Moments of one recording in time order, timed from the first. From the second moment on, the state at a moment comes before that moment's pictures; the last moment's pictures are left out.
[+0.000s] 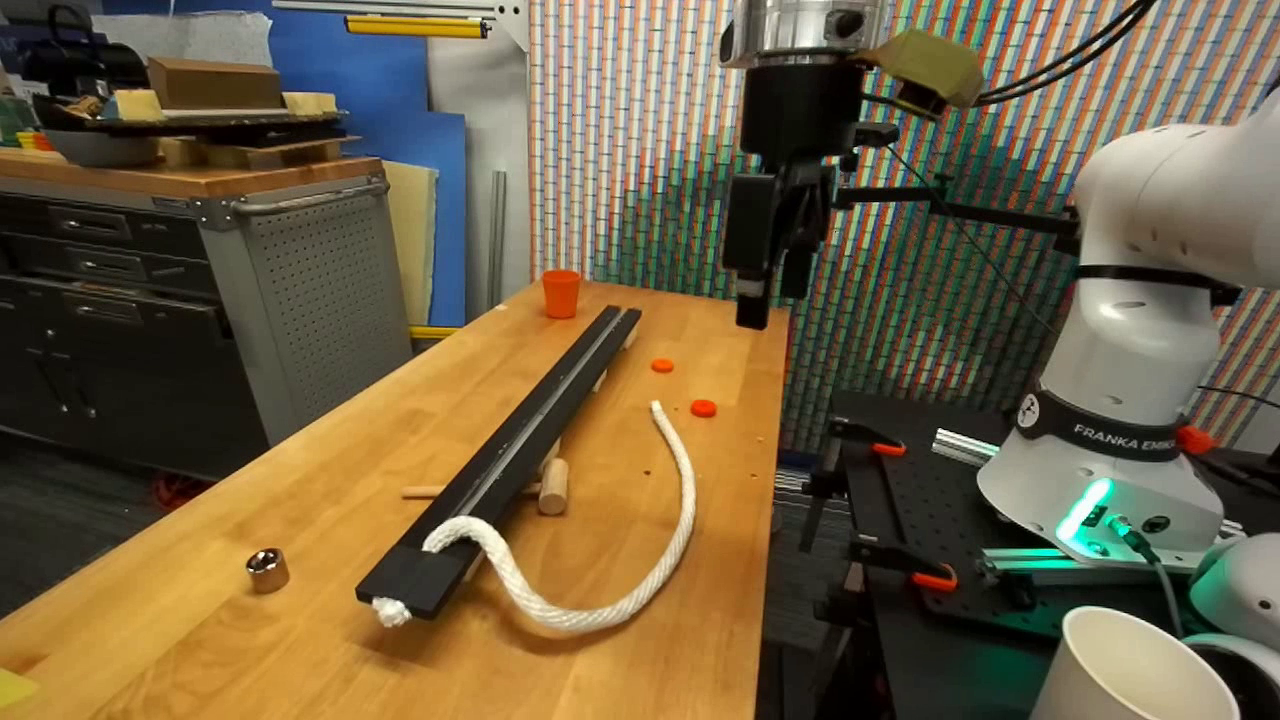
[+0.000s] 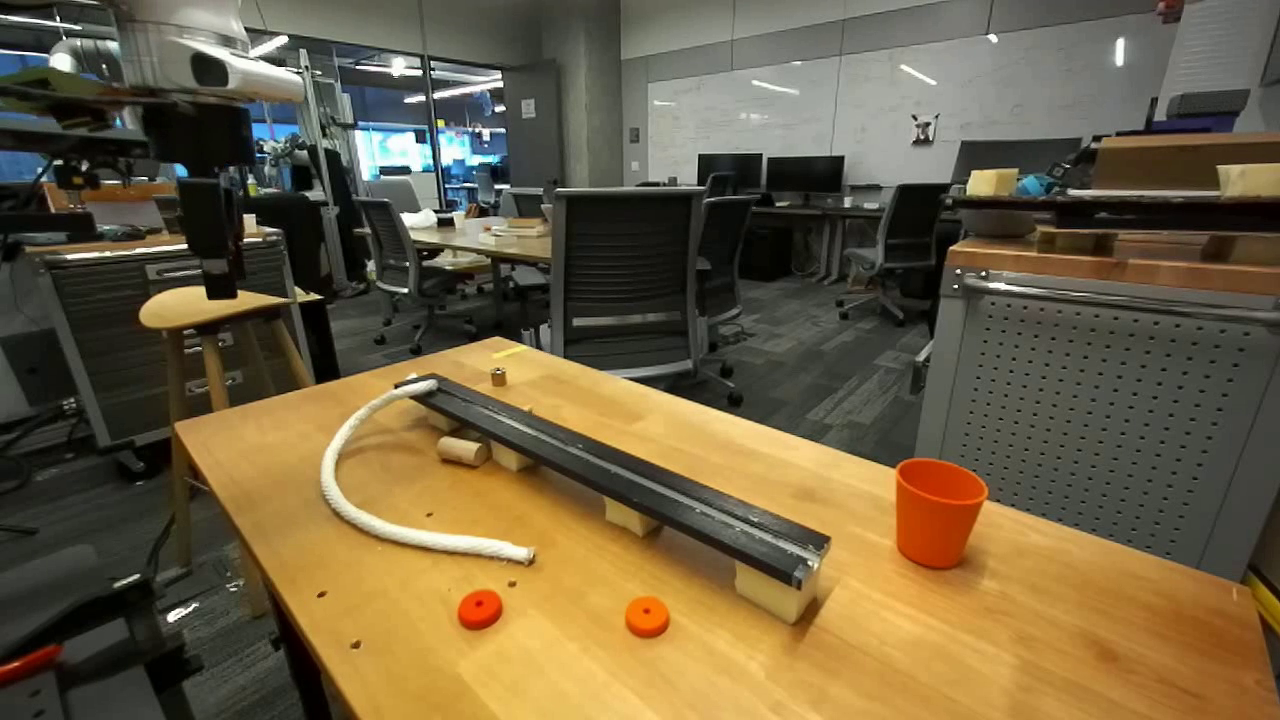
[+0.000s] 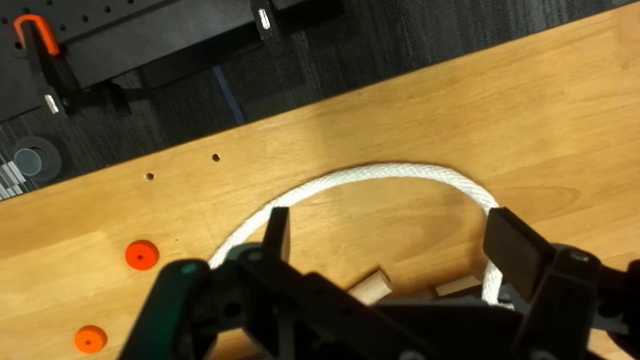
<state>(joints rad) 0.10 -0.47 0.31 -2.60 0.20 2.10 0.59</state>
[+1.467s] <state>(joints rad) -0.01 0.11 0.14 -2.61 -0.52 2.63 1.47</state>
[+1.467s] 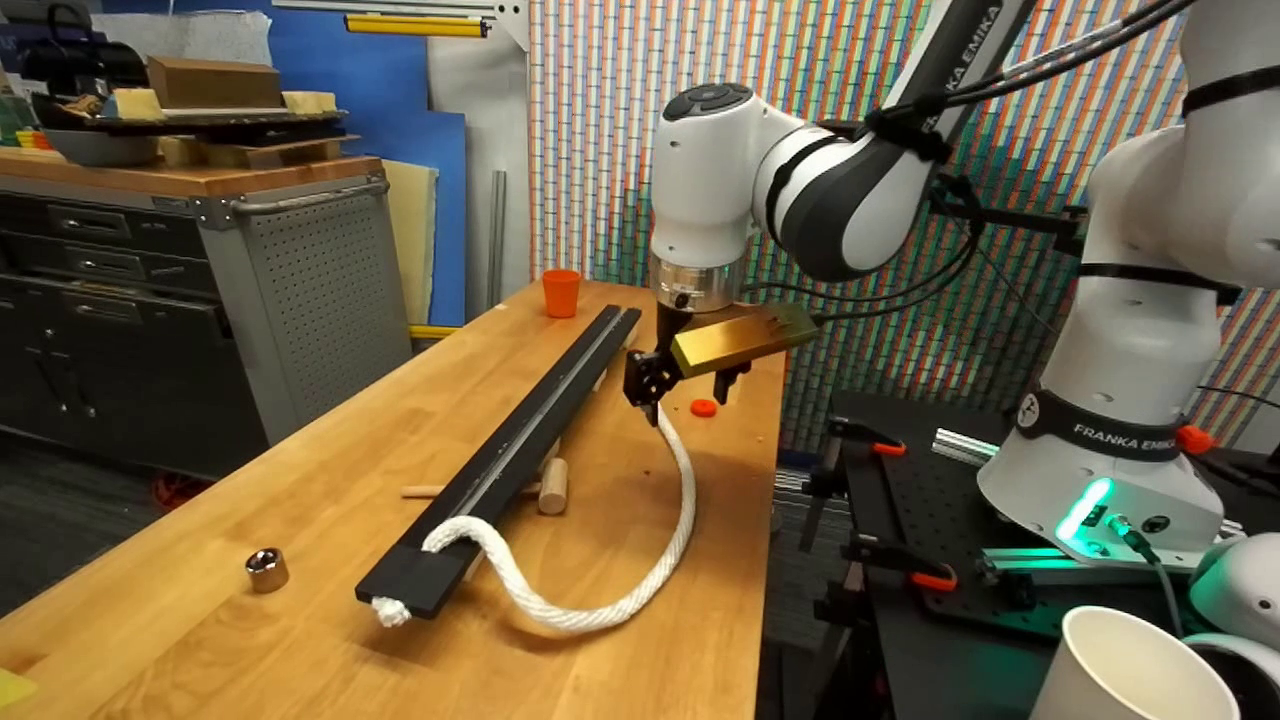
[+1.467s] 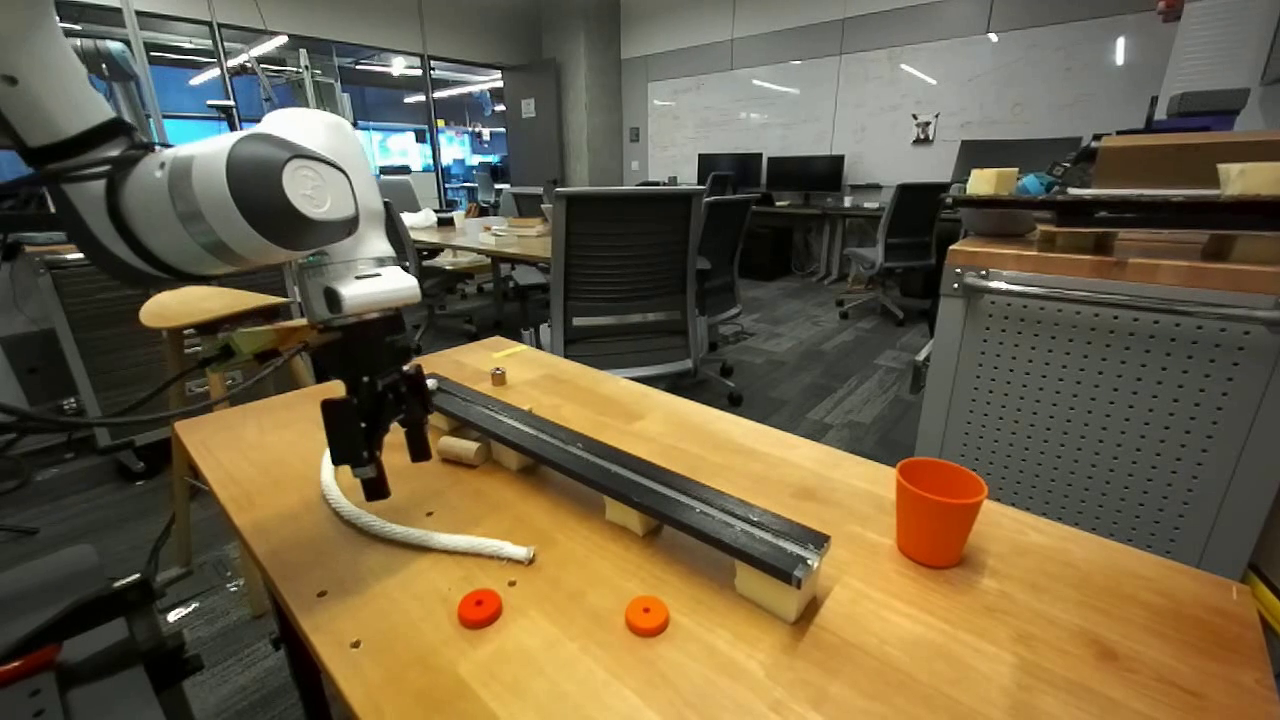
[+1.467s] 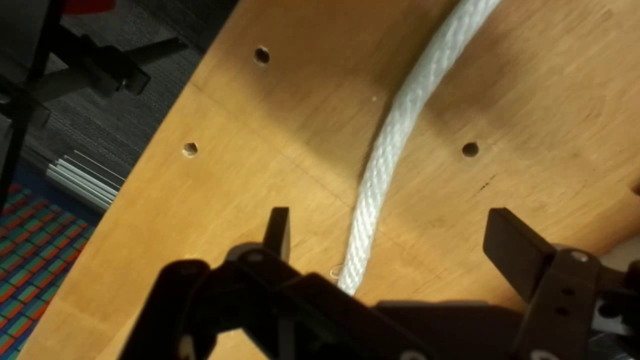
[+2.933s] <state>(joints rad) 0.20 0.34 -0.13 -2.49 -0.44 2.73 1.59</state>
